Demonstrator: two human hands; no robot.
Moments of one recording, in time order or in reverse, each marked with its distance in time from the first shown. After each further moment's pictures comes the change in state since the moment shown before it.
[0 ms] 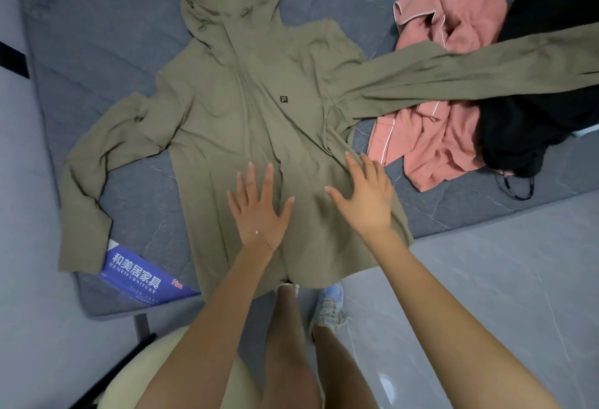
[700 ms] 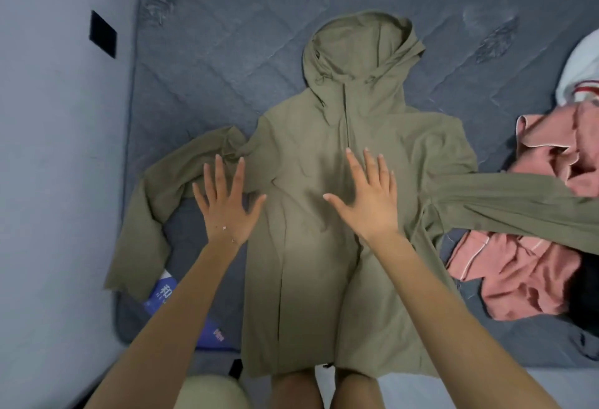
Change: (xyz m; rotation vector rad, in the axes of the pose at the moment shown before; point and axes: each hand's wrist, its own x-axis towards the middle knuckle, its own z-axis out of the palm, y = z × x) left_hand 0.155 -0.193 -0.099 0.047 0.062 -0.267; right_hand 0.154 -0.215 0.039 -0.230 -0.156 -0.314
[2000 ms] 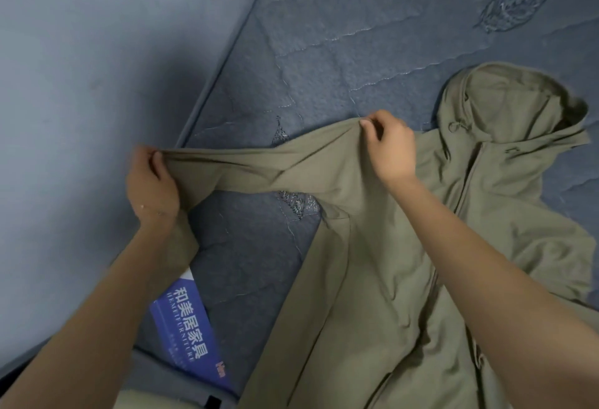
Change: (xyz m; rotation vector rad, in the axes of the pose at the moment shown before) left_hand 0.051 -0.216 -0.001 -0.595 0.553 -0.663; right_hand 0.189 -0.163 0.077 0.203 0.075 -0.310
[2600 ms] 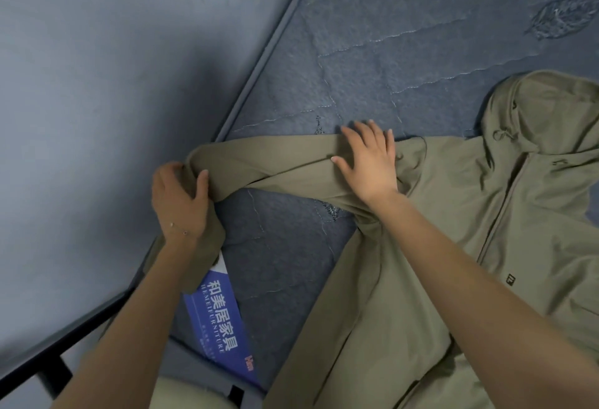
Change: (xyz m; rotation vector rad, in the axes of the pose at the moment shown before) left_hand -0.012 -0.052 -0.021 0.060 -0.099 -0.008; right_hand -0.030 -0.042 0.069 -0.387 -0.288 -0.226
